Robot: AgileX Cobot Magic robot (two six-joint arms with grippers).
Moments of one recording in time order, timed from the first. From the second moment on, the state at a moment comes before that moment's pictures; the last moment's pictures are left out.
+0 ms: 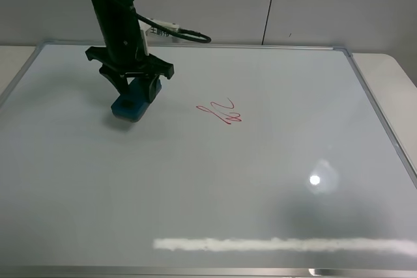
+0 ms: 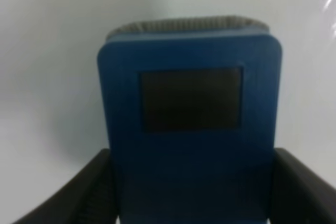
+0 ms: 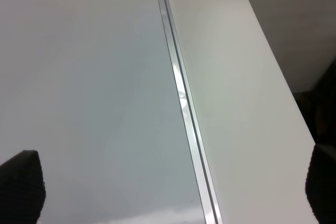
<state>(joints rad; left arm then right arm) -0.43 2.09 -1.62 0.00 1.09 -0.13 0.01 0.00 -0.49 -0.16 1.06 0.07</state>
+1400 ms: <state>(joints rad) -0.61 2.50 -2.17 0.01 1.22 -0.13 0.01 0.00 -0.49 -0.16 1.06 0.07</state>
